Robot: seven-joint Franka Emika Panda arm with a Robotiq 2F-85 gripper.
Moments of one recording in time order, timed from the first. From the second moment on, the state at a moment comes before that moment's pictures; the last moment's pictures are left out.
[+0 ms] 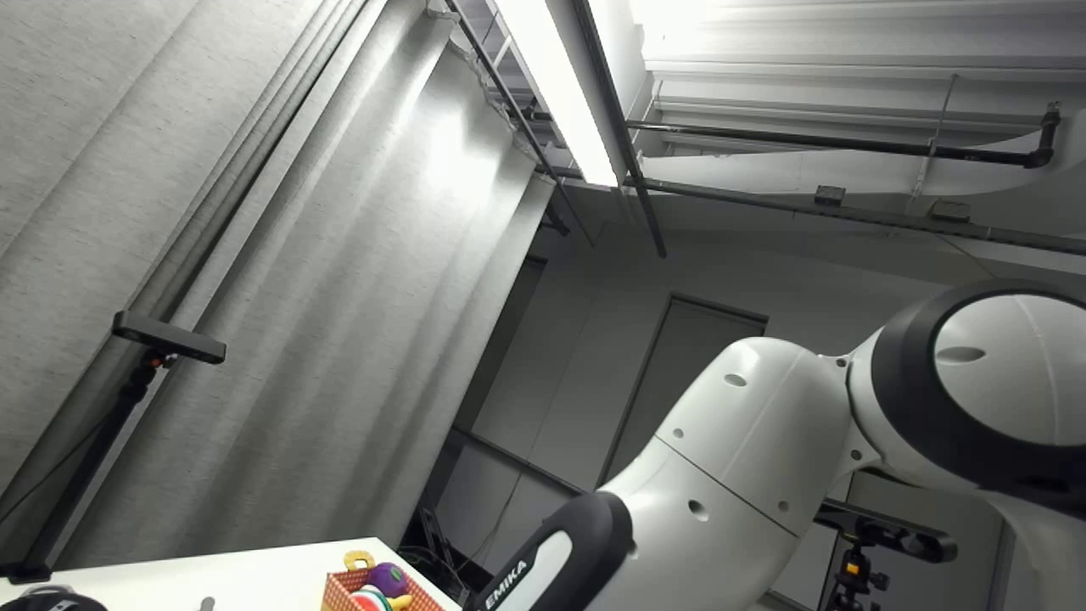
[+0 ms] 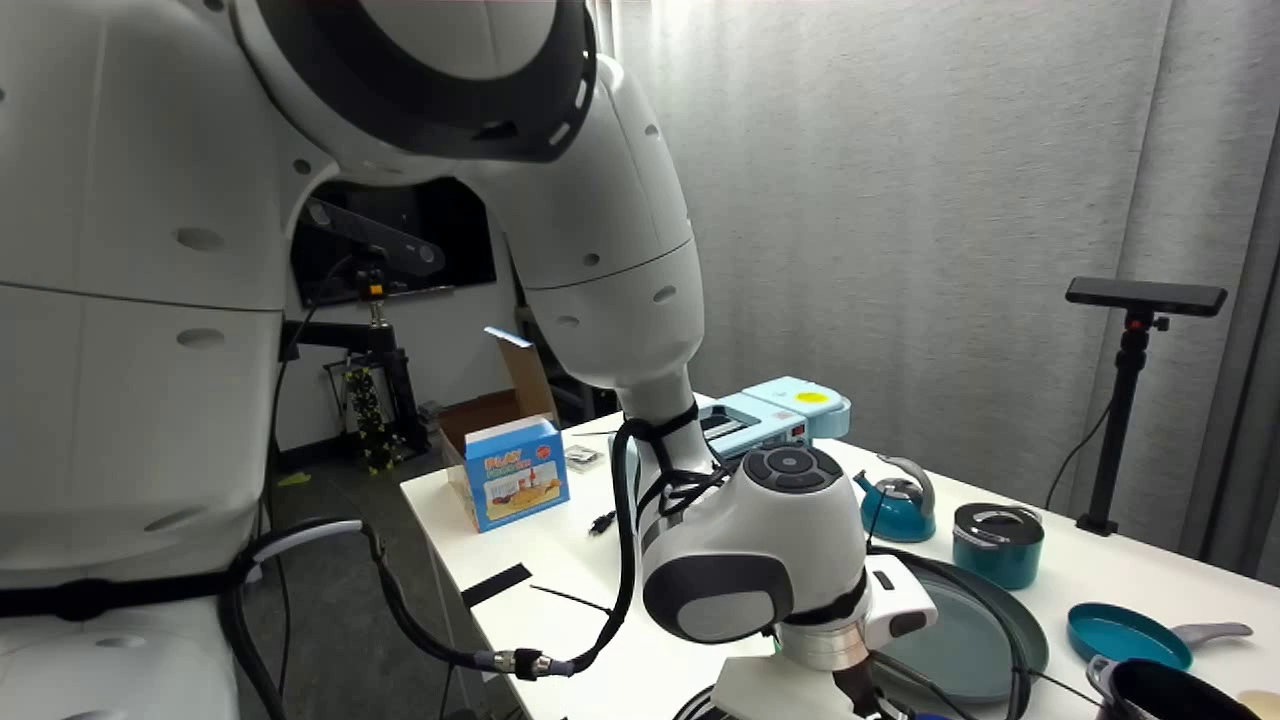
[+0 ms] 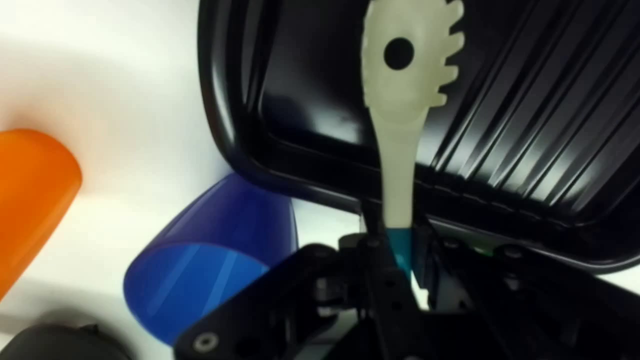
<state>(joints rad) 0.07 0.31 -0.04 -2.59 0.61 3.15 -0.86</state>
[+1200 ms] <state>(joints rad) 0.21 0.16 -0.29 -2.57 0.08 3.16 -0.47</state>
